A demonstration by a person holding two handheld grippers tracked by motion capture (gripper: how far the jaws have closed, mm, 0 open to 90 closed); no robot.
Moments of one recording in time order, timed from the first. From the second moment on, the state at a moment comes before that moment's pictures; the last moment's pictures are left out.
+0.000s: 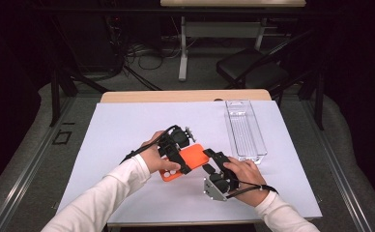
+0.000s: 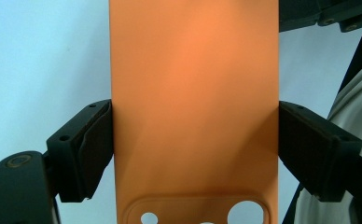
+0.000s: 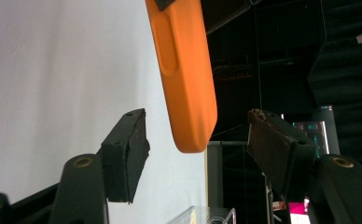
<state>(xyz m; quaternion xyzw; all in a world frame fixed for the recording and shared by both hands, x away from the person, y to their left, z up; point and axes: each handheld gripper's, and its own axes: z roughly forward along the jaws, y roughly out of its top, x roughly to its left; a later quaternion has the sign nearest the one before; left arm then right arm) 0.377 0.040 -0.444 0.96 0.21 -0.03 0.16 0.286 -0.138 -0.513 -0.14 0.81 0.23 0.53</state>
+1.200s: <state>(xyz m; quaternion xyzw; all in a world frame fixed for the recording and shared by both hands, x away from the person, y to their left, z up) 0.369 0.016 -0.446 0.97 0.18 -0.04 0.16 0.290 -0.130 -0.523 -0.16 0.80 0.20 0.54</state>
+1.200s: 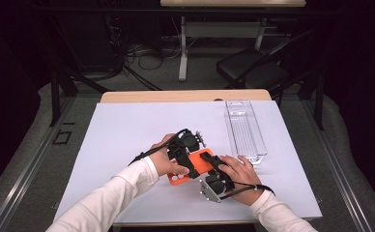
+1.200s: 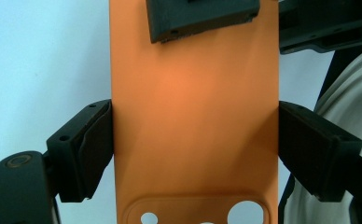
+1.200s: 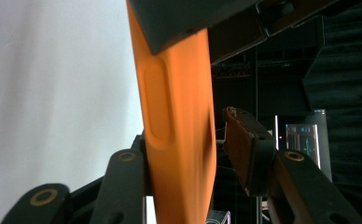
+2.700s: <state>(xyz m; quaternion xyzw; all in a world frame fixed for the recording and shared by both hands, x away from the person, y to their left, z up) 0.376 0.021 -0.449 0.96 0.20 -0.09 0.17 0.287 -0.125 -0.530 -0.19 0.78 0.18 0.57</state>
